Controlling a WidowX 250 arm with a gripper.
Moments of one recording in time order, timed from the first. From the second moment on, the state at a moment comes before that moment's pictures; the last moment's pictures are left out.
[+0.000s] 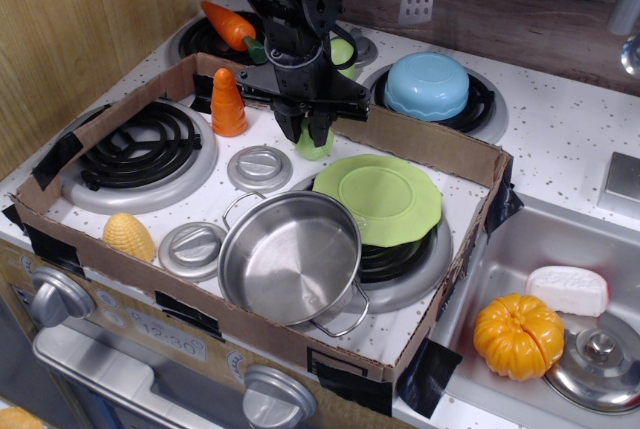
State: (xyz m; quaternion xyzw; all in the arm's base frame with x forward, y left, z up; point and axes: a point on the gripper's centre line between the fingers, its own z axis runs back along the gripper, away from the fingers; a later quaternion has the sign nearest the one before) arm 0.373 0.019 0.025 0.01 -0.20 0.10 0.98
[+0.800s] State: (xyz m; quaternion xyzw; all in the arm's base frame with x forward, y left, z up) arm 0.364 0.011 0.086 0.07 -0.17 0.11 0.98
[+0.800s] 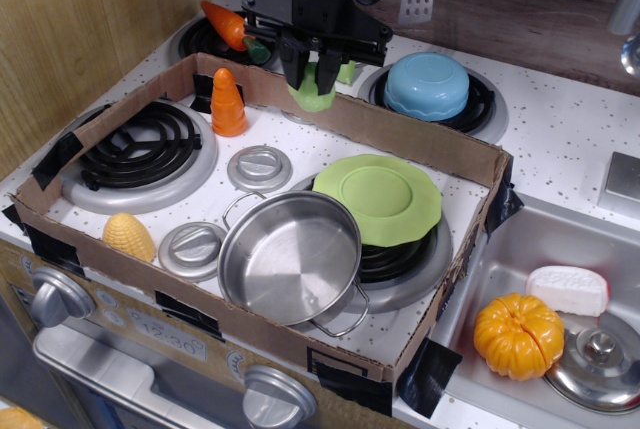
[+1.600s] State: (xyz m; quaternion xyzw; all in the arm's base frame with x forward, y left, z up) arm 0.276 -0.033 0.073 0.05 -0.21 0.22 0.95
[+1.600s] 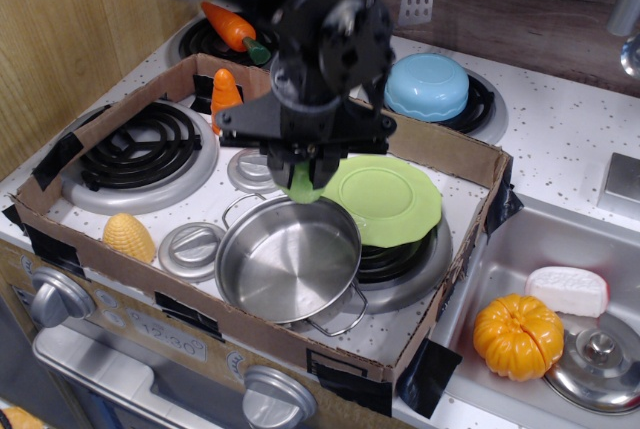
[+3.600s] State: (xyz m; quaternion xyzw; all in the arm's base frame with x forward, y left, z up) arm 0.243 -0.046 0.084 0.05 -0.23 0.26 0.94
